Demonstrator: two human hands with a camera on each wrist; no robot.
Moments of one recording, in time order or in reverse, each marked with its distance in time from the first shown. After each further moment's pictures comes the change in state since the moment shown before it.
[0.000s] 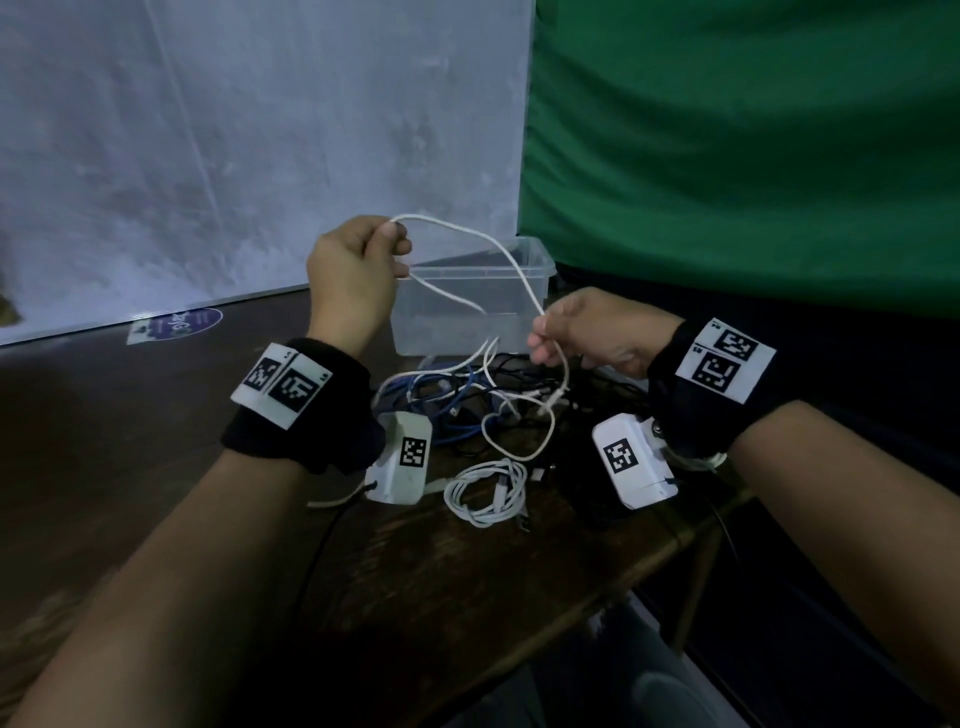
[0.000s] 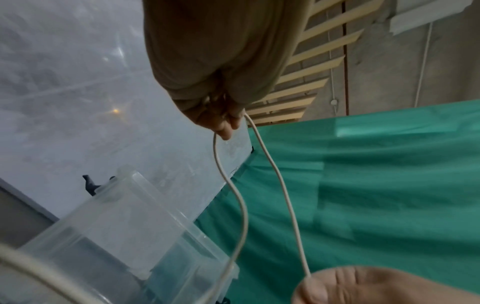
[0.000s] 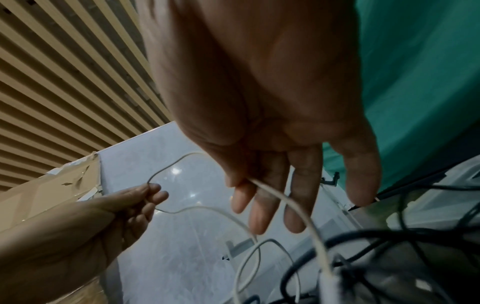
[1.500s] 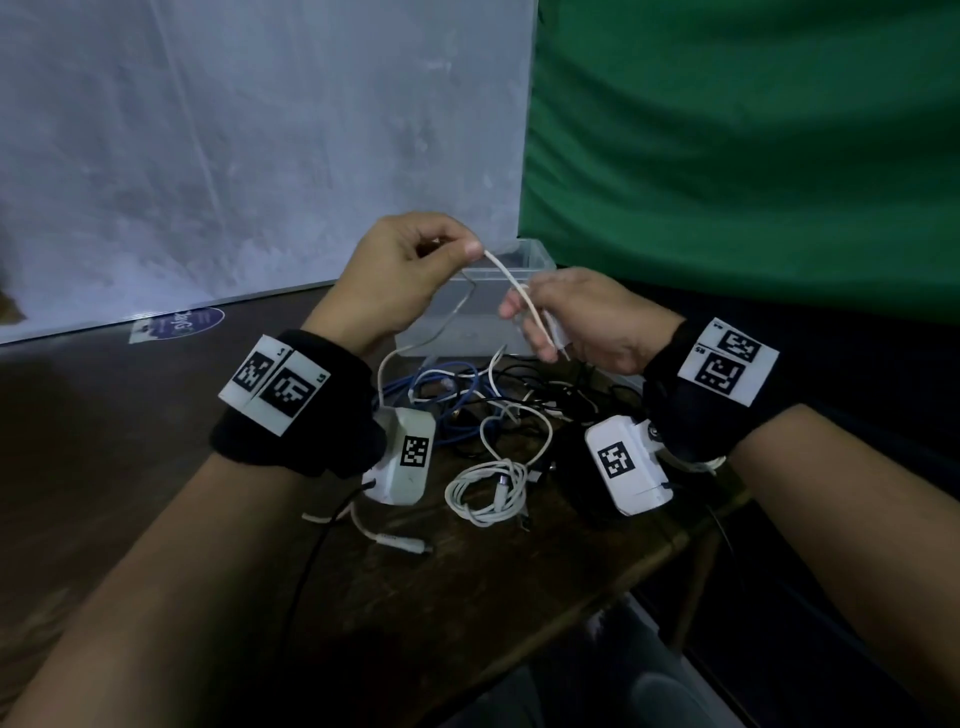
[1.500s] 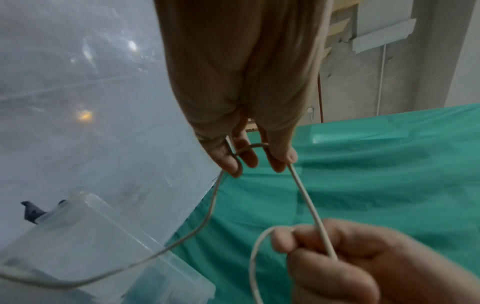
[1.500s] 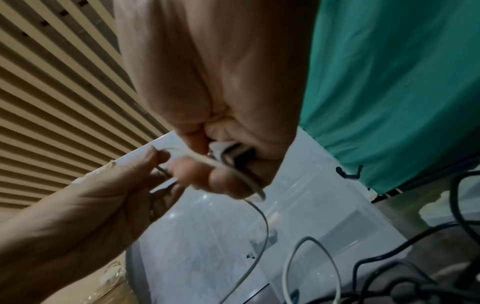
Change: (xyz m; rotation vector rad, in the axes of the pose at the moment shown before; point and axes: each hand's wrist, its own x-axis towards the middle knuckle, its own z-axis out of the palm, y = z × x) left_hand -0.022 0.041 0.001 0.048 -0.454 0.241; right_hand -0.001 -0.017 0.009 0.263 -0.068 -0.159
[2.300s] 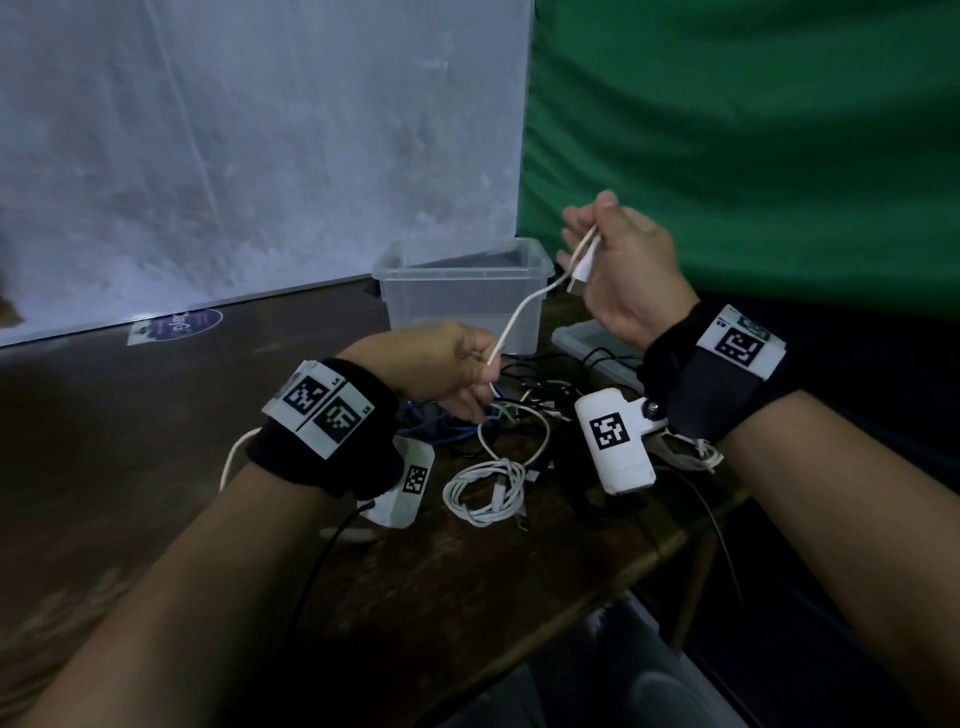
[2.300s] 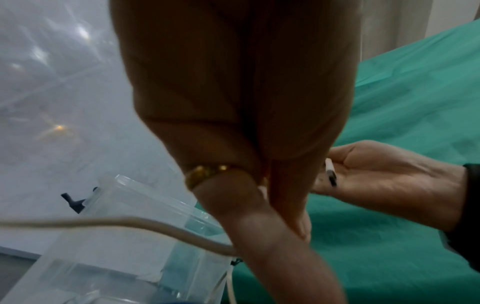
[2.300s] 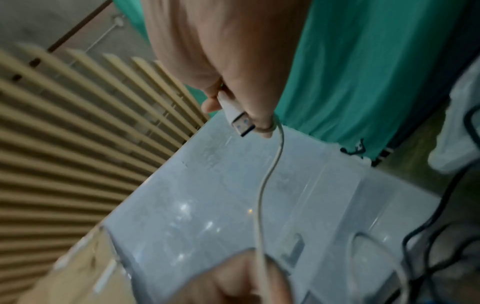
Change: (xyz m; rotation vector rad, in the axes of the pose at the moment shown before) left_hand -0.023 -0.028 0.026 -0.004 -0.698 -0.508; right_hand 0.006 -0.017 -0.013 0.563 0.489 -0.209
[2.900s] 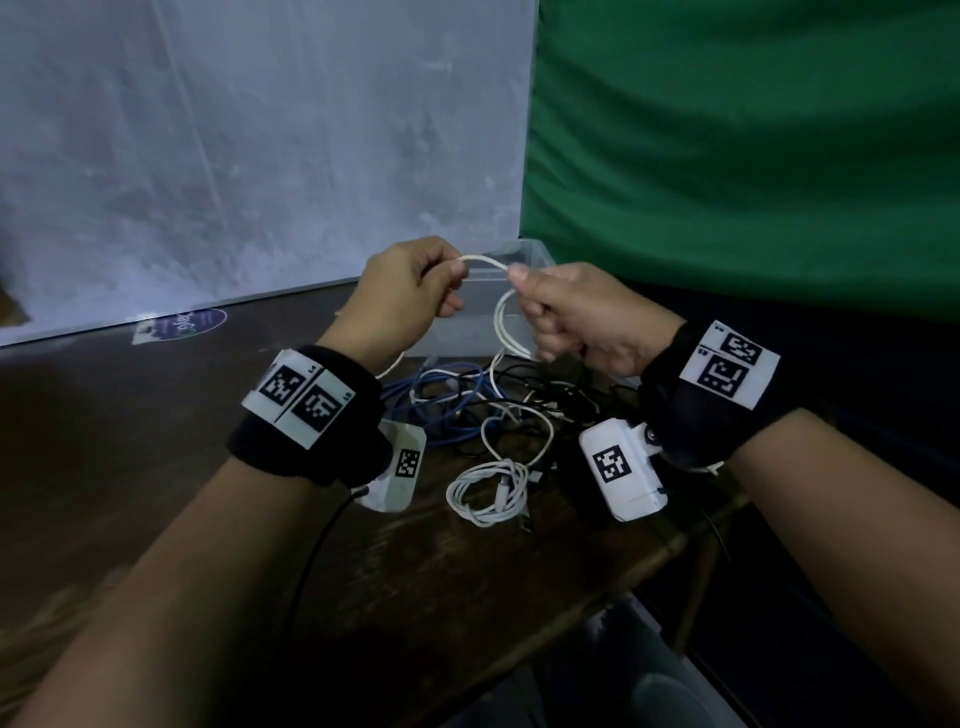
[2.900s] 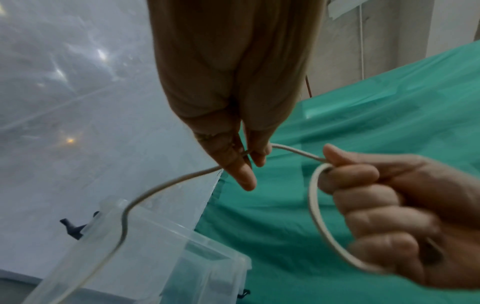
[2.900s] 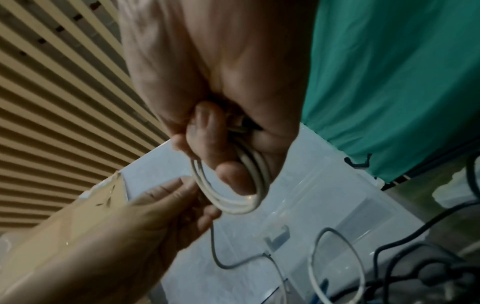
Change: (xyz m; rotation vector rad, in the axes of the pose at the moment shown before) left_hand 0.001 0.009 -0.026 0.005 0.730 0.341; right_hand -0.023 0.013 0.003 -0.440 -0.531 0.205
